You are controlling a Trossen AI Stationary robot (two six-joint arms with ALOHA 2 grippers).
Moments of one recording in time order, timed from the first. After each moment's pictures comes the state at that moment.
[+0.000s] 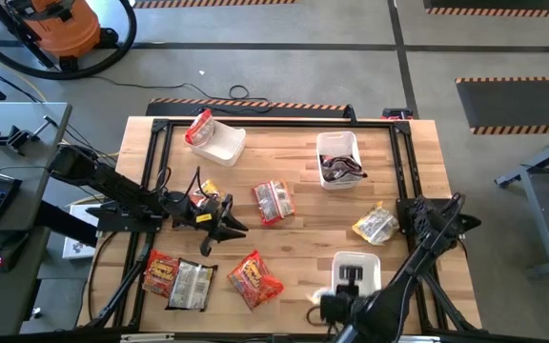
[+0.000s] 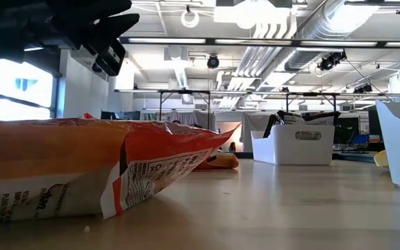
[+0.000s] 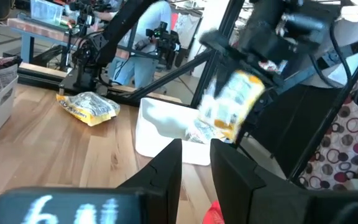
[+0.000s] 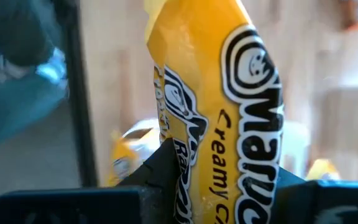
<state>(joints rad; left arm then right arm) -0.27 1.29 0.27 1.05 0.01 -0.31 0.84 2.10 2.11 -1.56 0.31 0.88</state>
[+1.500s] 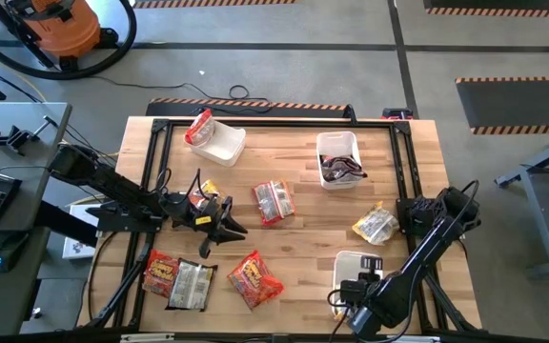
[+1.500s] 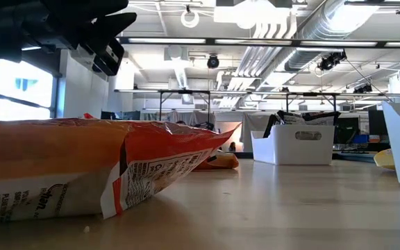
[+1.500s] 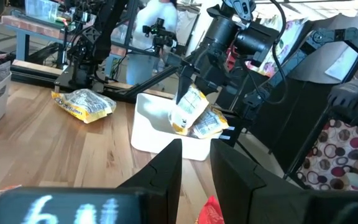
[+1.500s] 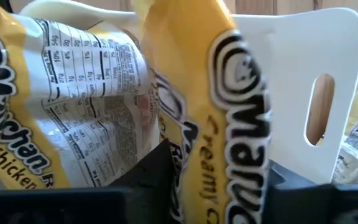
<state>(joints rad) -0.29 1.29 0.27 1.04 0.01 -0.30 0.88 1.87 1.54 -1.29 0.09 0.99</state>
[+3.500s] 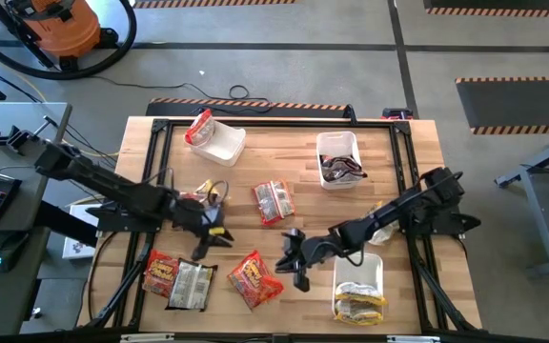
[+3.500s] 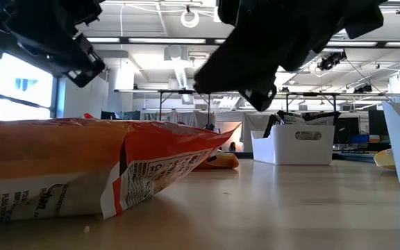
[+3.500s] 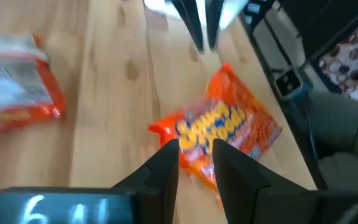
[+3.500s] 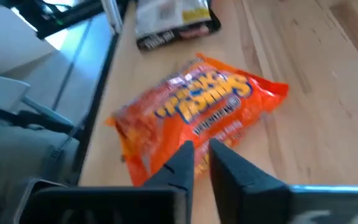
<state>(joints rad) -0.32 1.07 0.49 0.00 0.07 -0.34 0.40 1.83 0.98 0.31 0.06 0.52</state>
